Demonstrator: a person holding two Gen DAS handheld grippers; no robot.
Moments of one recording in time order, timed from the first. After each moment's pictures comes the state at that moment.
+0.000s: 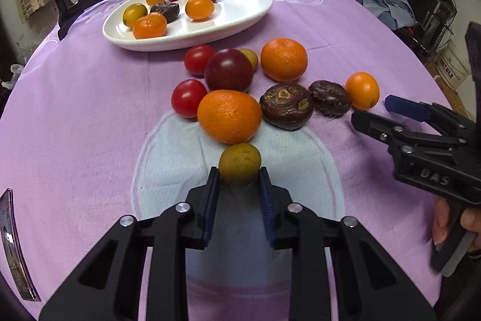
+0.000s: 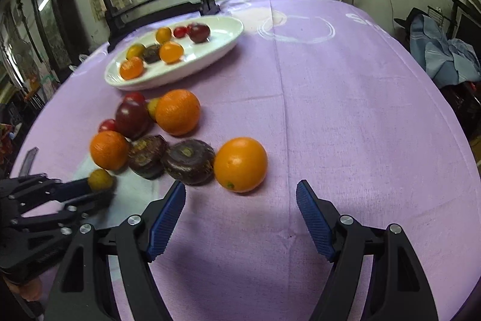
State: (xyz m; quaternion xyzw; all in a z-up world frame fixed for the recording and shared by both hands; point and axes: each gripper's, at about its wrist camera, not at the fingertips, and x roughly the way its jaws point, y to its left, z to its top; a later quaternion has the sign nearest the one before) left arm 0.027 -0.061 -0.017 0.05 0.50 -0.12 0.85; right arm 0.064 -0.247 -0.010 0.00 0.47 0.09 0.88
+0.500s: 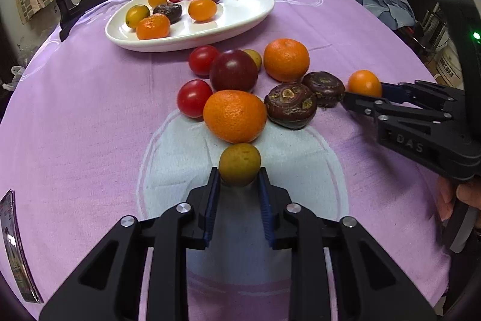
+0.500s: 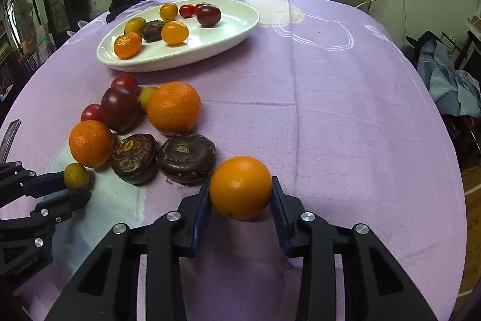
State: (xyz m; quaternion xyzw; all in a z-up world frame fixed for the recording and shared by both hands) left arm 0.024 -0.057 -0.014 0.05 0.50 -0.12 0.86; right arm 0.083 -0.230 -0.004 -0.06 0.48 0.10 0.87
